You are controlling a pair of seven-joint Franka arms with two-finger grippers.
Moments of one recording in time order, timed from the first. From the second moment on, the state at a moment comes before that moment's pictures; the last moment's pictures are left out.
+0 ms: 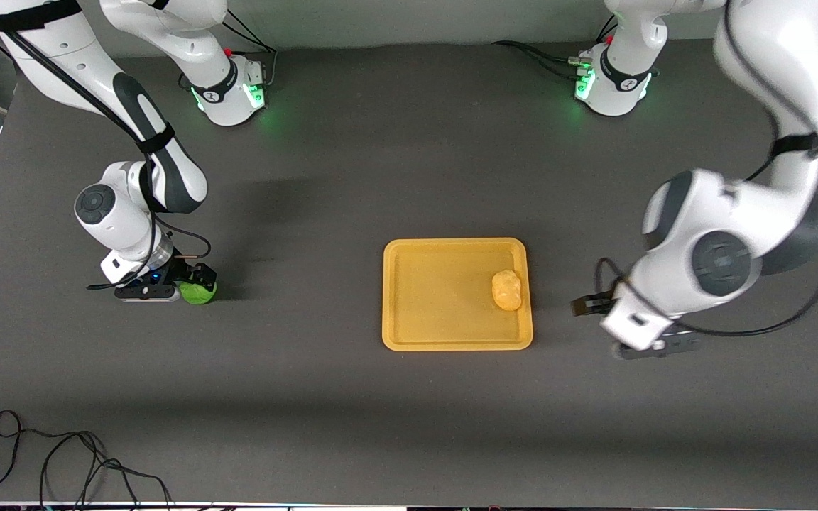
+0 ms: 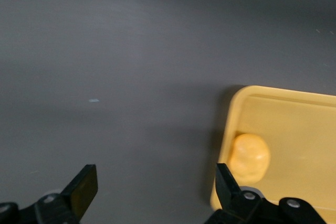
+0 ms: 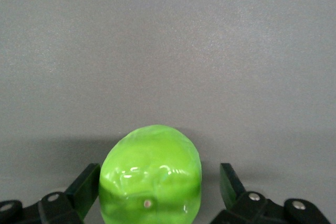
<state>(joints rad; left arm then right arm) 0.06 0.44 -0.34 -1.48 0.15 1.80 -0.46 0.04 0.34 -0.05 -2.36 0.01 2.84 -0.01</state>
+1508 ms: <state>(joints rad) 0.25 0.06 -0.35 -1.49 0.09 1.49 -0.31 0.13 0.30 -0.04 -1.54 0.02 1.82 0.06</state>
